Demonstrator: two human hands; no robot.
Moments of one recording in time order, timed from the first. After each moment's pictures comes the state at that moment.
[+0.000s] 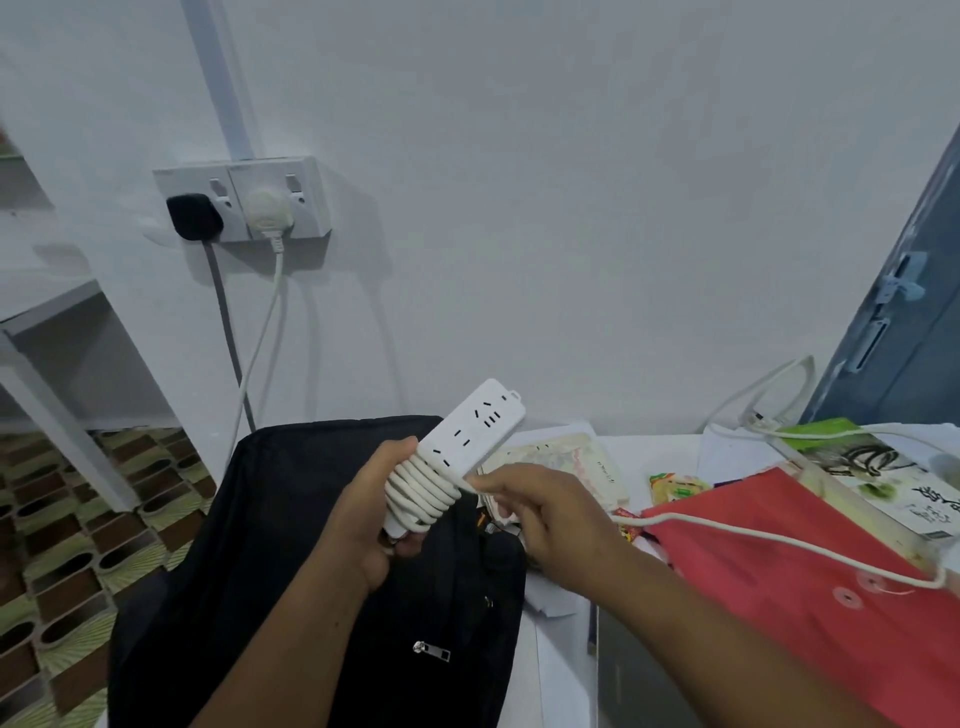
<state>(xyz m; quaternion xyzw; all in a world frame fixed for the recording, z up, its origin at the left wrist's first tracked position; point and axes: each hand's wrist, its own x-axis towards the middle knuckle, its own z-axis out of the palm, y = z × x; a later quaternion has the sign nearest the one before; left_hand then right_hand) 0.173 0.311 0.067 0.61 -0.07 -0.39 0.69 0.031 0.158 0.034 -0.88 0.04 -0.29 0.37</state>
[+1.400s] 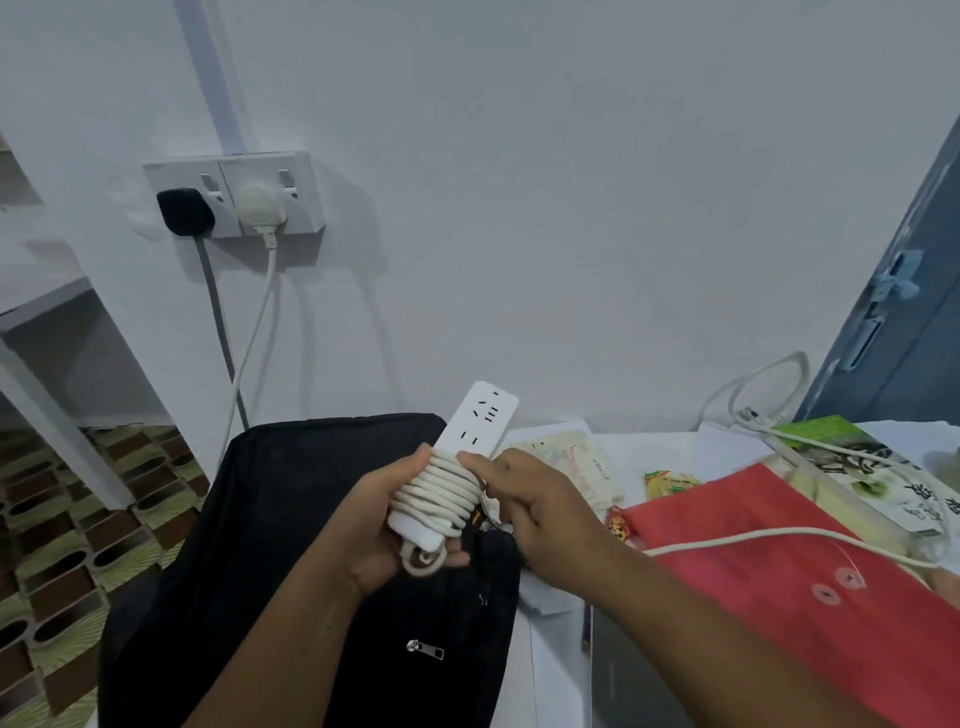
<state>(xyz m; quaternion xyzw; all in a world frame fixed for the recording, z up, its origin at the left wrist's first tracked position) 0.160 0.313 0.078 0.57 -0.10 -0.50 0.65 0.036 0.157 0.033 -0.88 0.00 -0.29 0.37</state>
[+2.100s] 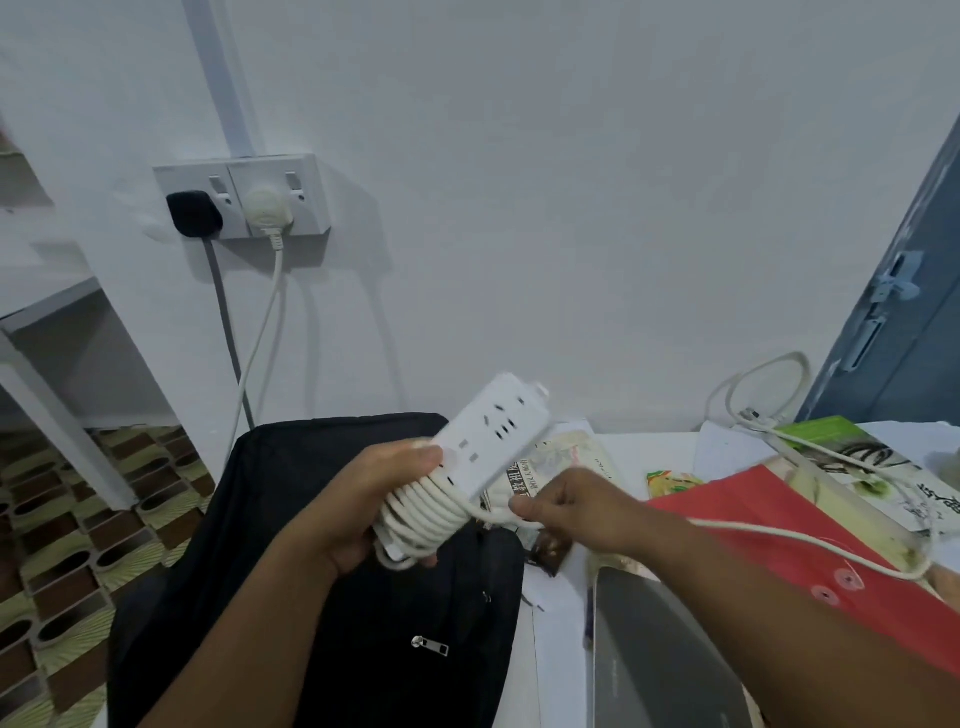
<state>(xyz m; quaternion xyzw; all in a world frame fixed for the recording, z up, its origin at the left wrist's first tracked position) 0.170 0.328 0.098 0.57 -0.34 -0.45 0.60 0.021 0.115 0.045 -0.89 0.15 0.00 0.43</state>
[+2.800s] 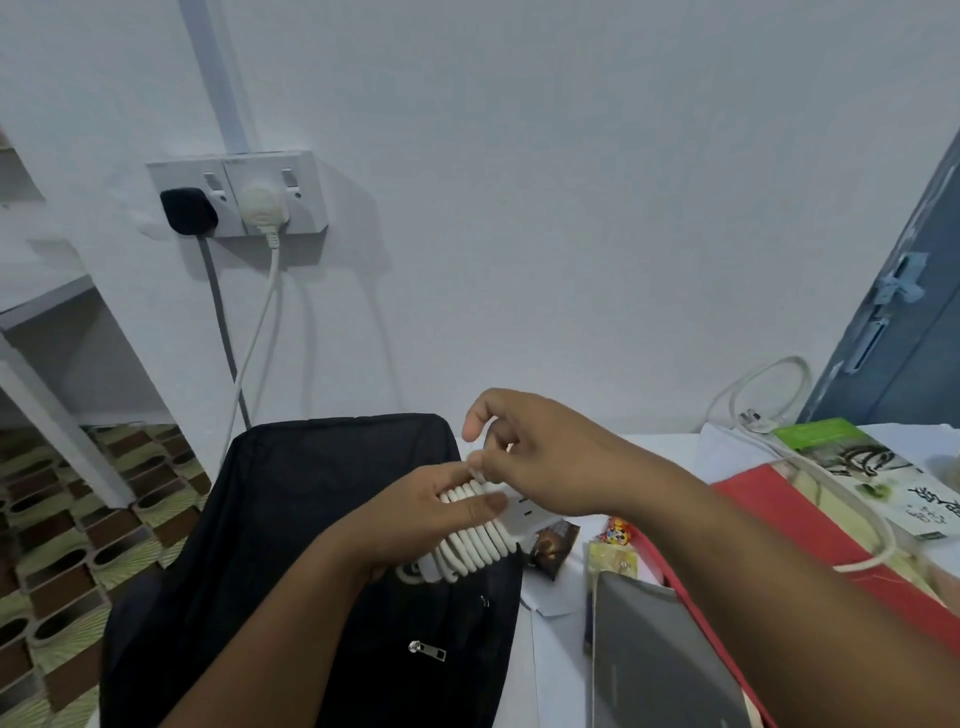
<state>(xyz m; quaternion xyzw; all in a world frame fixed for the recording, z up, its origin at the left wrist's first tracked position) 0.159 0.305 0.086 0.69 -0.43 -0.39 0.43 0.033 0.161 0.145 -0.91 0.10 -0.07 0.40</state>
